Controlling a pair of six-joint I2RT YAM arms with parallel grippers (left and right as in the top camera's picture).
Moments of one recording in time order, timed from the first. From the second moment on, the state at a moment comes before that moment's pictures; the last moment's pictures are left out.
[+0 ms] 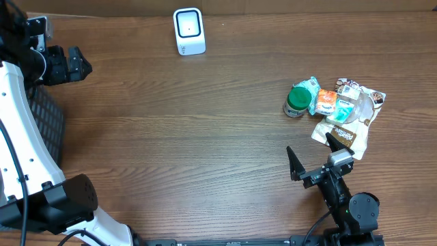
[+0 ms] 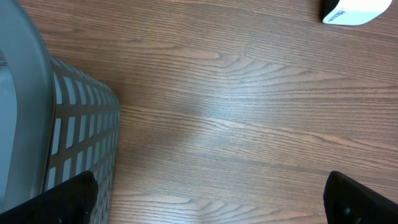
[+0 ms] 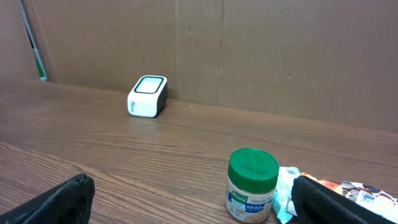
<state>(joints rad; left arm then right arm) 0.36 1.86 2.25 -1.56 0.14 0.14 0.14 0.01 0.02 -0.02 -0.20 -0.01</state>
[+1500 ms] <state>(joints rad) -0.04 1.37 2.23 -1.52 0.14 0.14 0.14 0.01 0.02 -0.02 -0.20 -0.01</state>
